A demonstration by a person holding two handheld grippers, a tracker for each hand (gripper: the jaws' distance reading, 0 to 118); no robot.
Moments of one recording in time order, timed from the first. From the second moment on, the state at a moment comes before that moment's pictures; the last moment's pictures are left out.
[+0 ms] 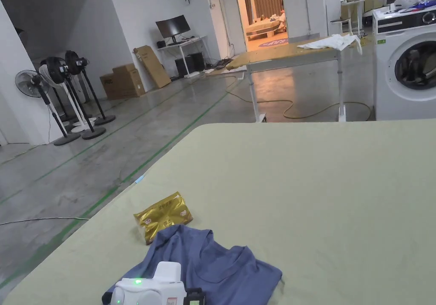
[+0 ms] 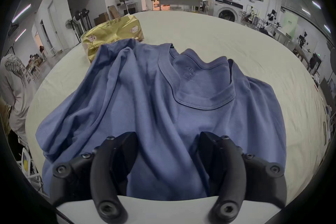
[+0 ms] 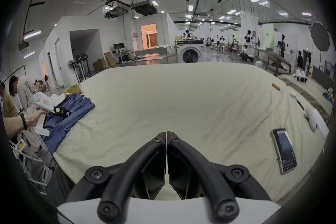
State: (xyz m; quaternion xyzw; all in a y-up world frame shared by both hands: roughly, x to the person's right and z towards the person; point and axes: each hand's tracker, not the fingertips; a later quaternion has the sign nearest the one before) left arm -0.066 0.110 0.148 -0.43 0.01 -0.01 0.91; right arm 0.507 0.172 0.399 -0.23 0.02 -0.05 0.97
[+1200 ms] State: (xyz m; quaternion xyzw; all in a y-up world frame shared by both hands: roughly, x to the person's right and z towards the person) left arm 0.276 0.262 0.120 -0.28 -0.35 0.07 0.89; right arm 0.595 0.183 0.477 -0.17 -0.10 -0.16 0.97
